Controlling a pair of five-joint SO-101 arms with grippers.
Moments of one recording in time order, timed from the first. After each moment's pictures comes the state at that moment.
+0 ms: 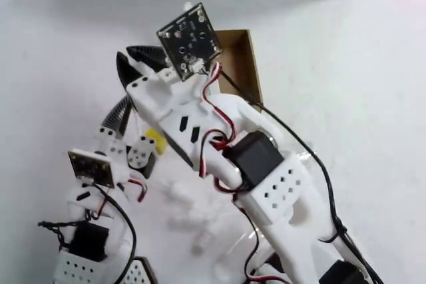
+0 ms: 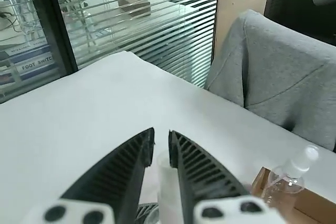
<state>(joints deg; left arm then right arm) 10.0 -104.2 91.1 19.6 3.4 -44.4 -29.8 7.3 42.7 -0.8</state>
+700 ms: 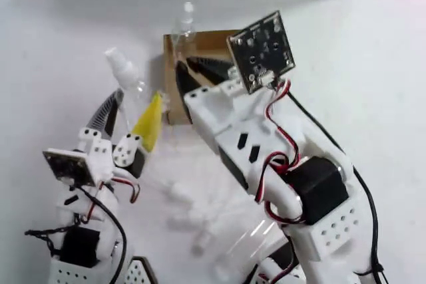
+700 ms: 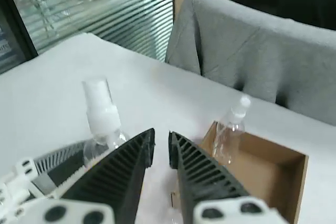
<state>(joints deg) 6.2 -104.3 85.3 26.4 9.1 -35.8 -41.1 3.4 63.6 -0.7</state>
